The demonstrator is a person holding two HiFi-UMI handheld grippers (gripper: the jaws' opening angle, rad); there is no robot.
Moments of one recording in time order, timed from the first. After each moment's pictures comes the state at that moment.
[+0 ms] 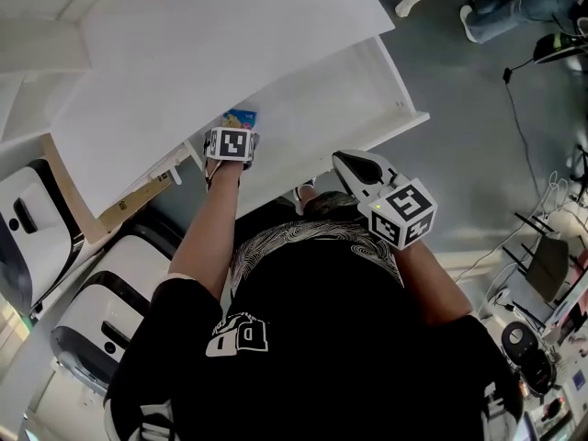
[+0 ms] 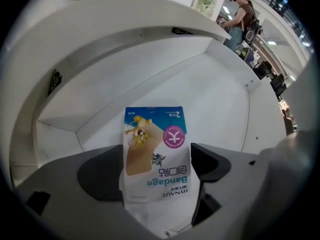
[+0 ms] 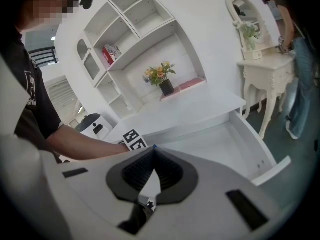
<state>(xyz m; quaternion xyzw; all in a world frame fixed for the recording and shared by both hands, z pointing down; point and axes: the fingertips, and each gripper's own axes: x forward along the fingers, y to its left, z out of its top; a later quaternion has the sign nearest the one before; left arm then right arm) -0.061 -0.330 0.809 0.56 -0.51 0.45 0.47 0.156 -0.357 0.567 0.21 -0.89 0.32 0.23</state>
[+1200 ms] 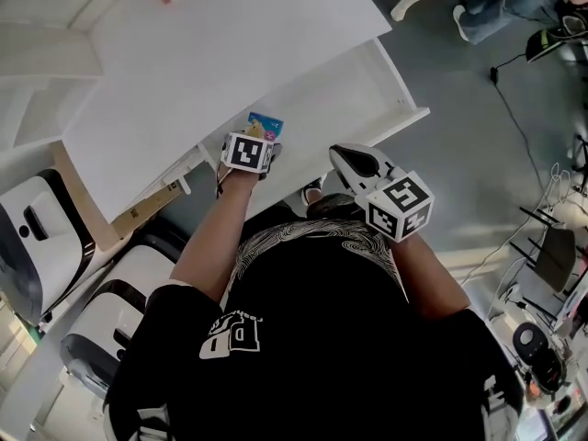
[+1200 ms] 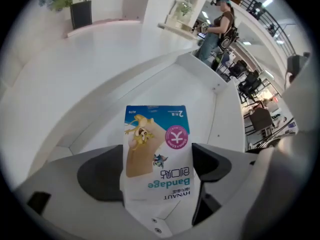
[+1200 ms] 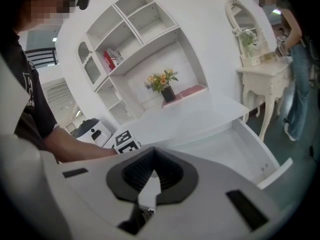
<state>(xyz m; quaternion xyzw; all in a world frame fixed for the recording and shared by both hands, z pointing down) -0.017 -0.328 0.753 0.64 -0.44 0.43 0.46 0.130 -0.352 0.543 0.23 -0.90 0.31 0.20</state>
